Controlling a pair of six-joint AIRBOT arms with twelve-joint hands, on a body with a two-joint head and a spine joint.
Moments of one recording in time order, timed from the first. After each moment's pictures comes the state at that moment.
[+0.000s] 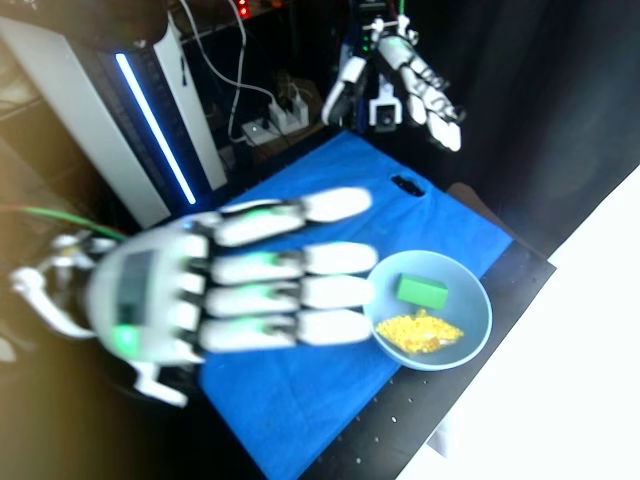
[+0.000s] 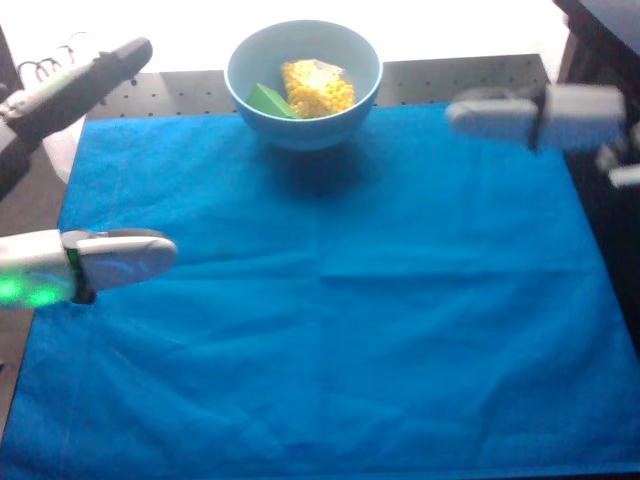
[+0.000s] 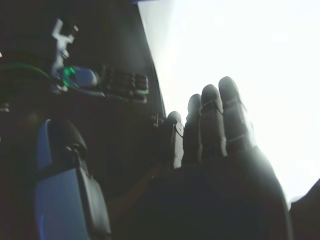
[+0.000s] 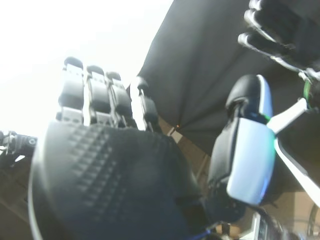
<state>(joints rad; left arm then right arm) 1.18 -0.83 0.92 -0.29 -1.36 0.76 -0.83 -1.19 1.46 -0.03 1.24 -0.43</state>
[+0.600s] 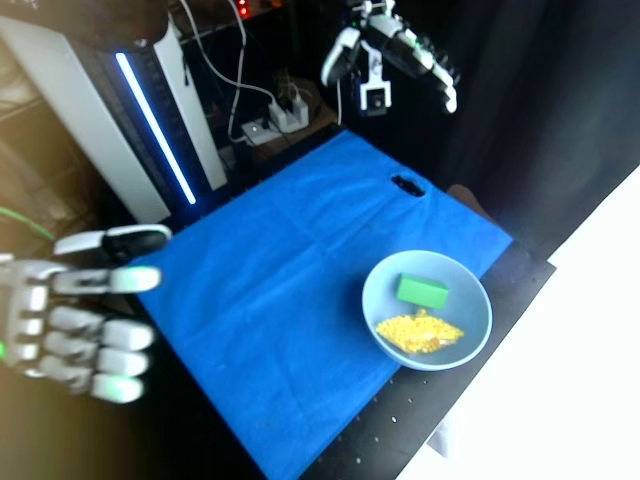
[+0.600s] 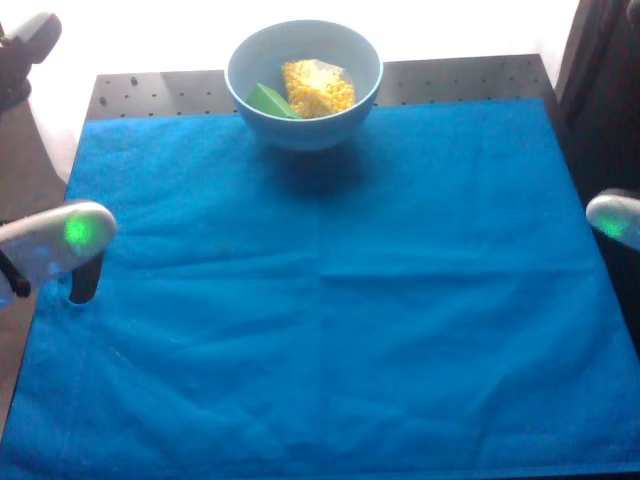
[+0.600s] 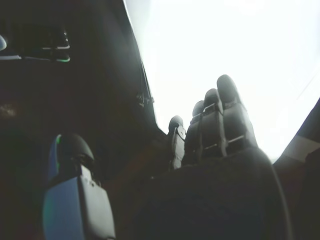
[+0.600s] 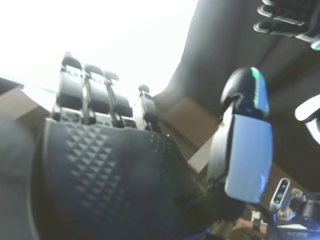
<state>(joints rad) 1.32 -0.81 0.84 -0.37 -1.60 0.76 -1.23 -1.09 1.20 0.31 1.61 -0.43</state>
